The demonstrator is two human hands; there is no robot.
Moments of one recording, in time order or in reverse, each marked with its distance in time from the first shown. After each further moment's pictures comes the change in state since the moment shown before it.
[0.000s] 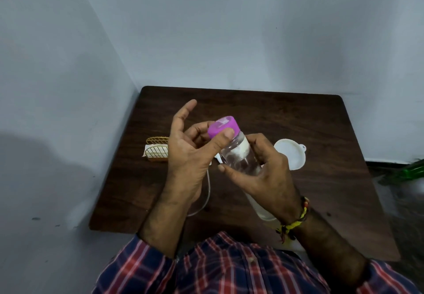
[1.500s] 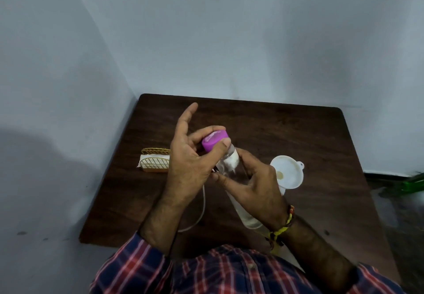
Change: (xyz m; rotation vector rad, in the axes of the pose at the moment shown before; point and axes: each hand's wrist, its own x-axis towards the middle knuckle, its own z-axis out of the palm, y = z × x) left_hand 0.031 -0.010 0.006 0.351 -0.029 0.086; right_hand 0.022 0.023 0.007 0.061 -0.055 0.028
